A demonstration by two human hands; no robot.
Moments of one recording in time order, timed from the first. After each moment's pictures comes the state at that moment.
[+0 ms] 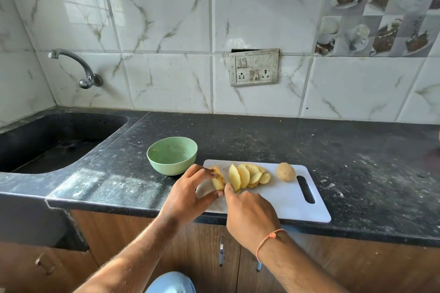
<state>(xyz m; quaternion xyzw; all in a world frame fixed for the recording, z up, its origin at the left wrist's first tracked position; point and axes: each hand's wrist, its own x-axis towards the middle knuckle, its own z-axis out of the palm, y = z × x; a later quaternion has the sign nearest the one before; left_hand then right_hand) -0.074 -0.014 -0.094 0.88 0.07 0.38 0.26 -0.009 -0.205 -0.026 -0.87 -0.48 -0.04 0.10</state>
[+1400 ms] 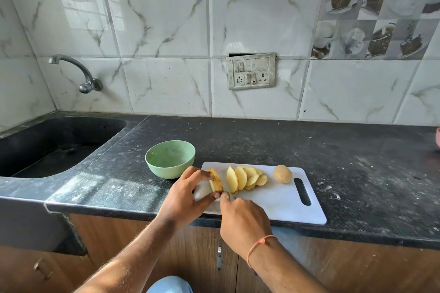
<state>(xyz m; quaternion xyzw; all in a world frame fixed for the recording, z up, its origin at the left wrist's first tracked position) -0.072 -0.011 -0.096 0.88 0.10 0.36 0.28 -0.015 -0.204 -0.037 -0.88 -0.47 -0.05 0.07</state>
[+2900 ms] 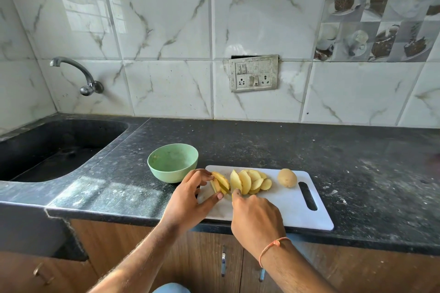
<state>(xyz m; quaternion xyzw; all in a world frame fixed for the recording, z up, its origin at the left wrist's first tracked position) -0.072 -0.014 -0.092 0.86 0.14 0.35 0.33 0.001 -0.202 -0.032 -0.89 -0.45 -0.10 0.08</state>
